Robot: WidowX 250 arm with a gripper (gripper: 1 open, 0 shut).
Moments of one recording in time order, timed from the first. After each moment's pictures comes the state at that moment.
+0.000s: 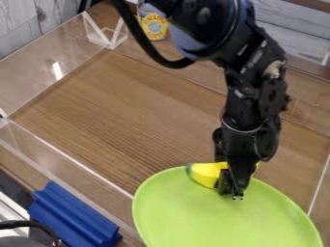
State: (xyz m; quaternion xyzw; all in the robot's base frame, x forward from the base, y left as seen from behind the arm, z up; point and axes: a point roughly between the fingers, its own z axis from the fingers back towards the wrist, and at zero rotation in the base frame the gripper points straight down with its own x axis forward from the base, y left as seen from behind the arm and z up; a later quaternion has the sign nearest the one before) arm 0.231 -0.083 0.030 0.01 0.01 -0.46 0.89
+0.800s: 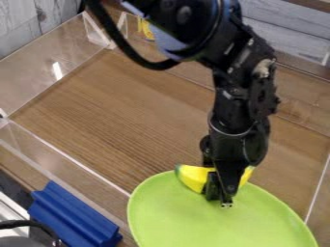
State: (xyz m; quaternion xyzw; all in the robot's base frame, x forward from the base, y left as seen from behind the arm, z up) arm 0.210 -0.077 0.039 0.00 0.03 -0.45 0.89
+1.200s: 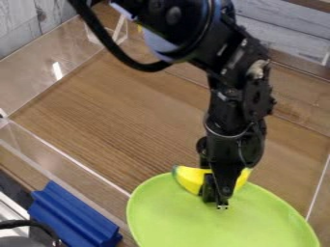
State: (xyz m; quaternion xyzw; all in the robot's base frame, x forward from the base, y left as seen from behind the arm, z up) arm 0.206 -0.076 0.039 0.00 0.03 -0.46 0.89
